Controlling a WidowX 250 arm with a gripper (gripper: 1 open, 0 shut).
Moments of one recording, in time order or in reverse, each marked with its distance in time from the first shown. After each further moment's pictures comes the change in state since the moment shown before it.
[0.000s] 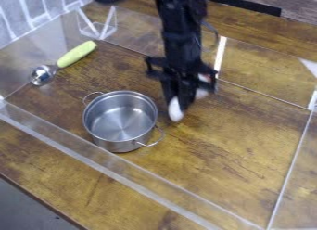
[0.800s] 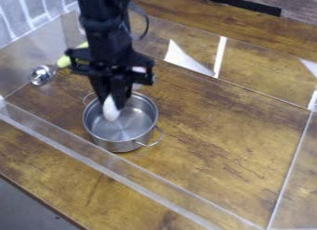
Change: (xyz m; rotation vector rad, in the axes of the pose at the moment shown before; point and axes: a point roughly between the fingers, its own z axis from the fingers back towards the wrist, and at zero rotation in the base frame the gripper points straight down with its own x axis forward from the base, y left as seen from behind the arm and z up) arm -0.075 0.041 0.019 0.089 -0.031 0.208
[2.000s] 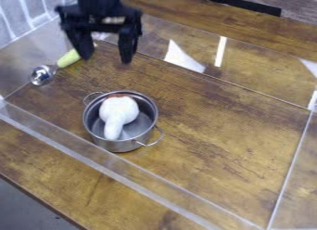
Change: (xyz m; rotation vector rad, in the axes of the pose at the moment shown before) arm 0.047 0.023 0.041 0.006 -0.074 0.041
